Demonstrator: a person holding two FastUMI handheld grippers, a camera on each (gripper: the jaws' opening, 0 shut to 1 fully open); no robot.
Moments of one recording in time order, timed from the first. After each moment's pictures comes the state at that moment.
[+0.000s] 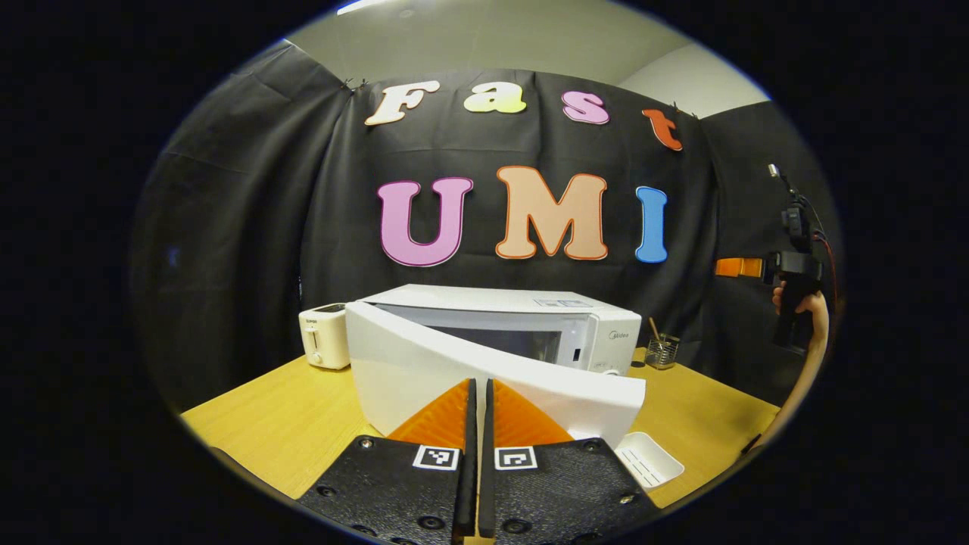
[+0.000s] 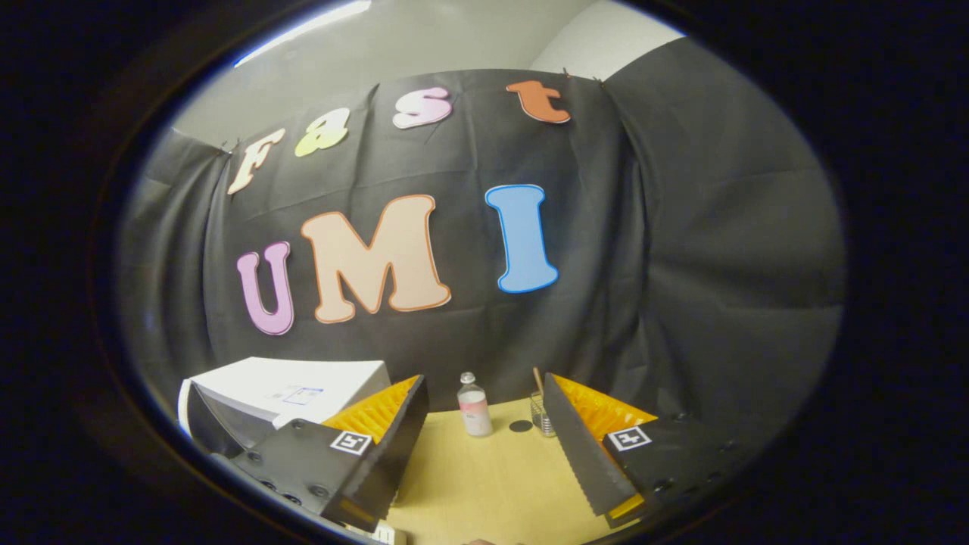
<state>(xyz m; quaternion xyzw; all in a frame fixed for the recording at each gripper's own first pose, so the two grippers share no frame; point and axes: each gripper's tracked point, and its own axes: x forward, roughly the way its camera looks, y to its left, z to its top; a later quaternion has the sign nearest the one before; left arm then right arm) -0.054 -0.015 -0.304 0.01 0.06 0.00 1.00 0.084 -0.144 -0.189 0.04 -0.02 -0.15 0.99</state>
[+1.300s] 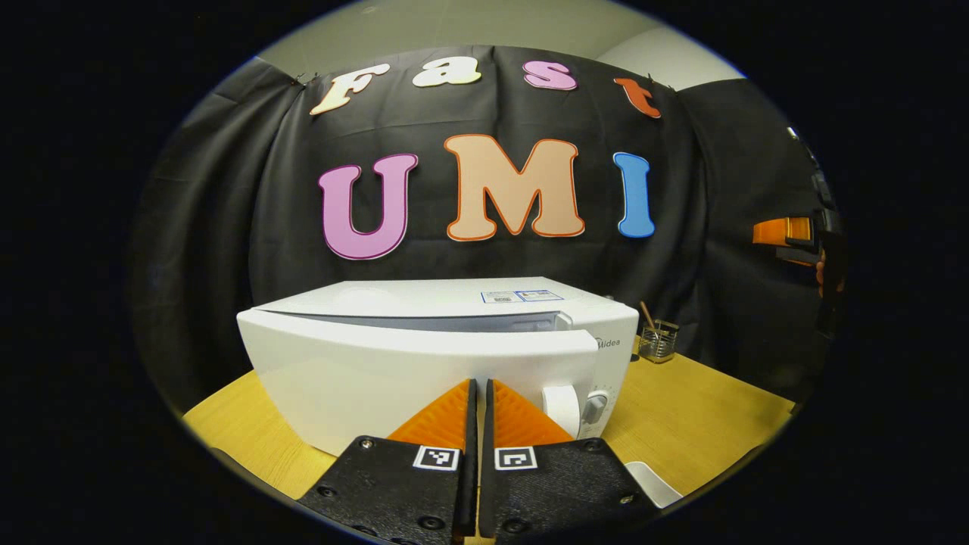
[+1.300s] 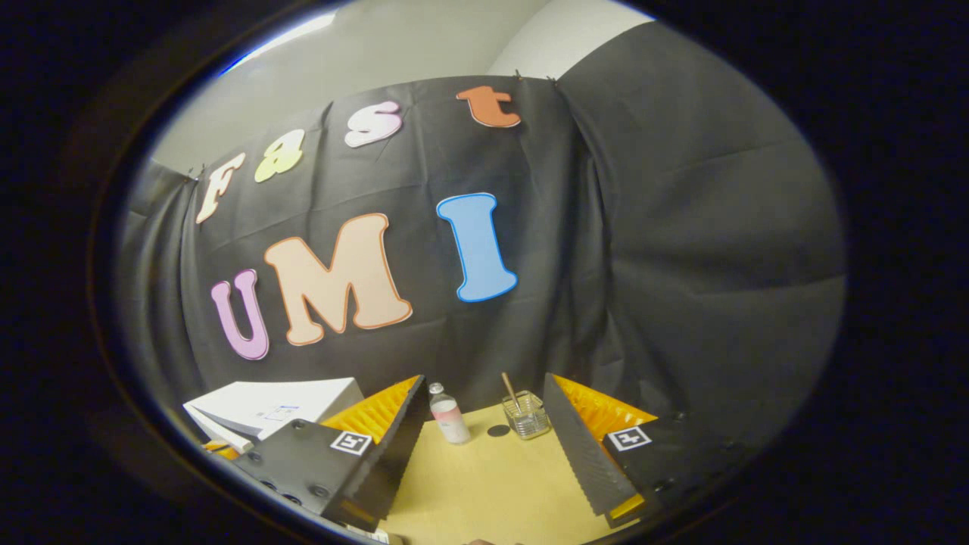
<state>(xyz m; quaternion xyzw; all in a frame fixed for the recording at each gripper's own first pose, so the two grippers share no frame) 0.049 -0.078 -0.341 0.05 0.09 -0.04 0.99 0.060 -0.193 -0.182 0.08 -0.03 -0.20 0.98</state>
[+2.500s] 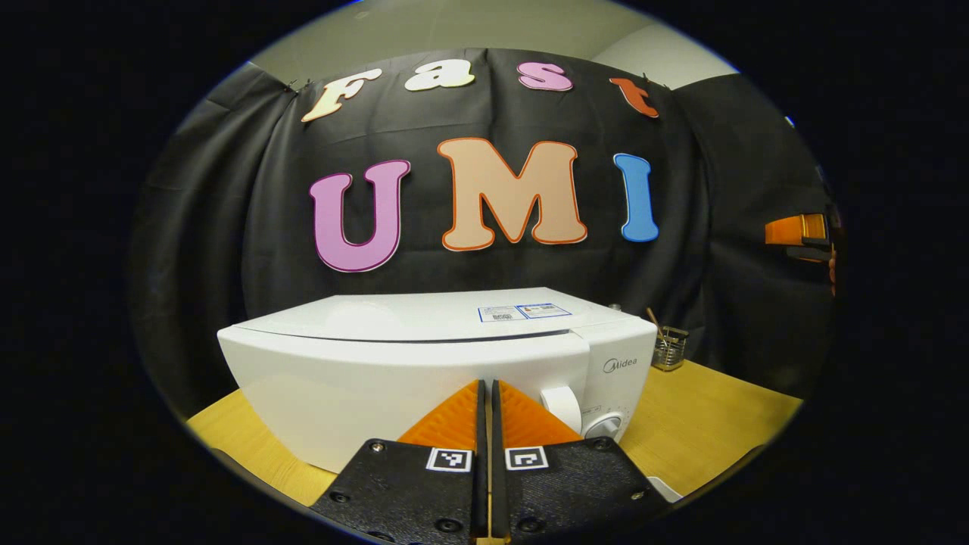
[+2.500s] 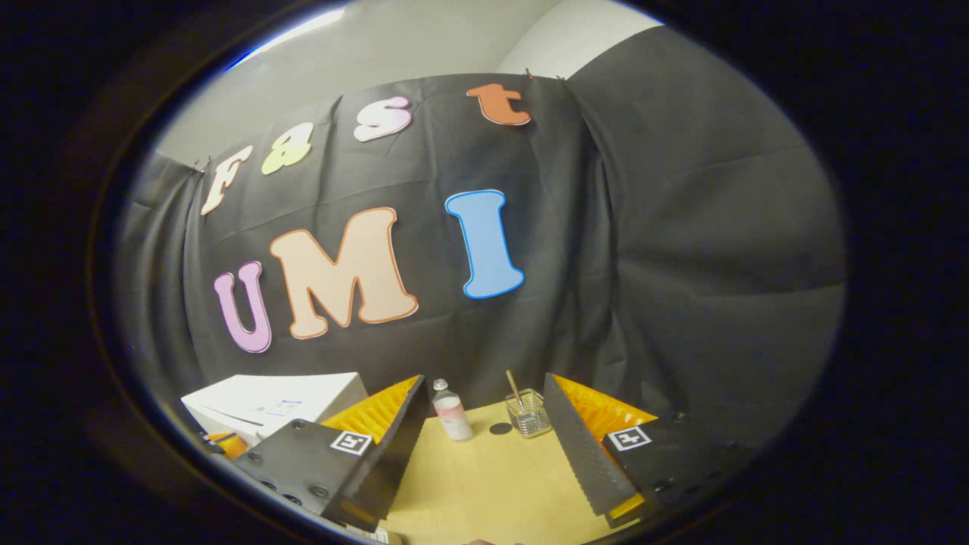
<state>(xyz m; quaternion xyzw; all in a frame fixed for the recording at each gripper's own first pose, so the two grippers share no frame) 0.077 -0.080 -0.335 0.06 0.07 -0.04 0.99 0.063 -0.180 -0.183 0.07 -0.03 -0.19 0.98</state>
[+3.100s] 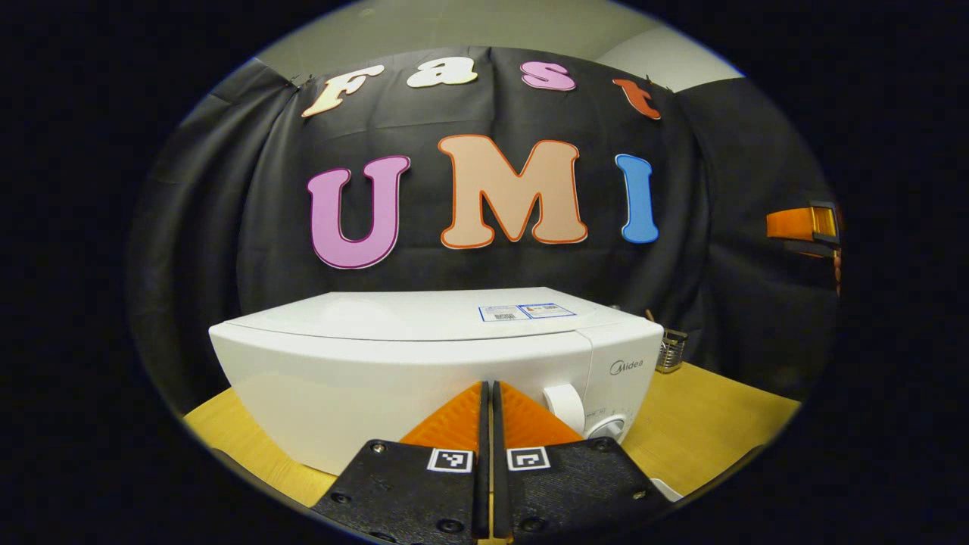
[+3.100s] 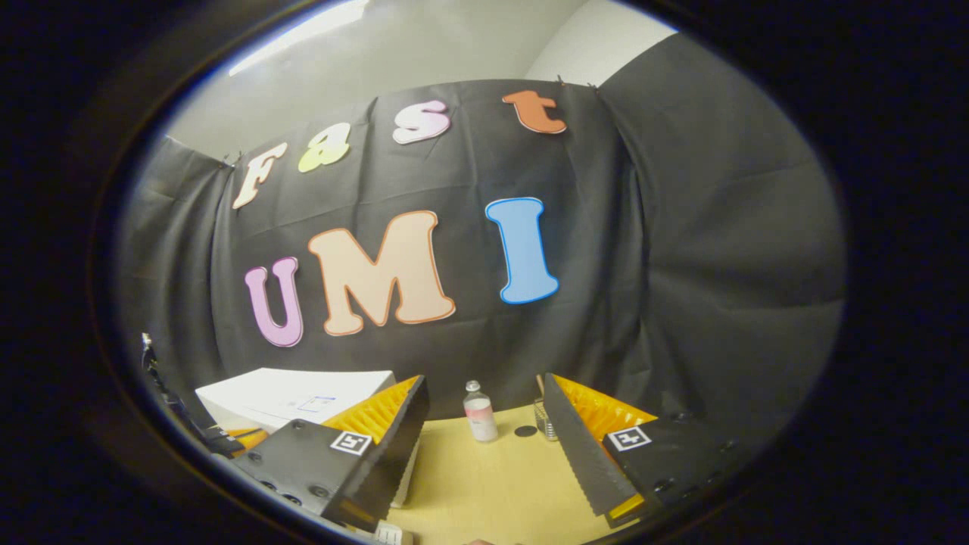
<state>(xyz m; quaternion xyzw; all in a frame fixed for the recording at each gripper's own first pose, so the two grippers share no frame) 0.082 -0.080 -0.338 0.05 0.08 -0.04 0.99 0.062 -0.131 -0.174 0.04 -0.04 -0.14 0.99</state>
